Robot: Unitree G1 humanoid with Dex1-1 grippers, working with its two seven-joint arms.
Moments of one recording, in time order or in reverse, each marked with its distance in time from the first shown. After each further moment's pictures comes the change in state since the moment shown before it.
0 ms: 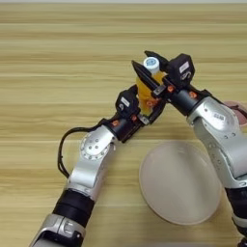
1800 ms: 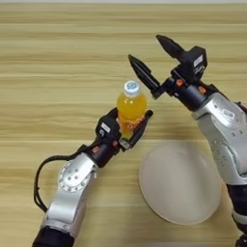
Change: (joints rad) left arm 0.271 0.086 0.025 -0.196 0.018 0.003 0.022; right arm -0.010 0.015 -0.063 0.001 0.088 -0.088 0.060
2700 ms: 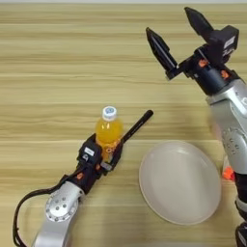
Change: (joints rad) left arm 0.155 0.024 0.073 0.108 0.071 -0.025 0.164; right arm -0.059 -0.025 -0.130 -0.039 0.067 -0.026 -0.023
